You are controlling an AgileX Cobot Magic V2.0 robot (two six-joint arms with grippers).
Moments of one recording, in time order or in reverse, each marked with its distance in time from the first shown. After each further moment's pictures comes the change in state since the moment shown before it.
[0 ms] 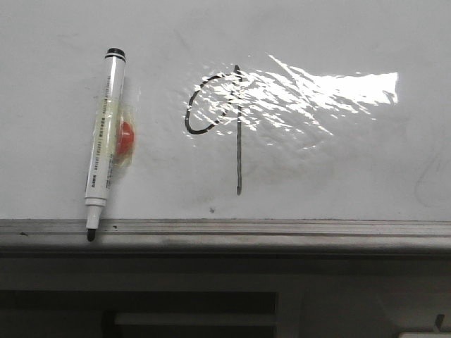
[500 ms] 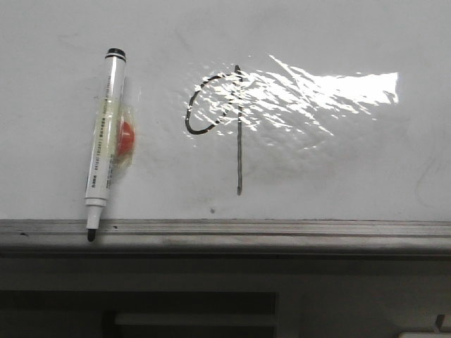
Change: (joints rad) left arm 0.000 0.000 0.000 0.000 0.000 0.000; right arm -0.512 0.000 0.076 0.075 -0.316 0.002
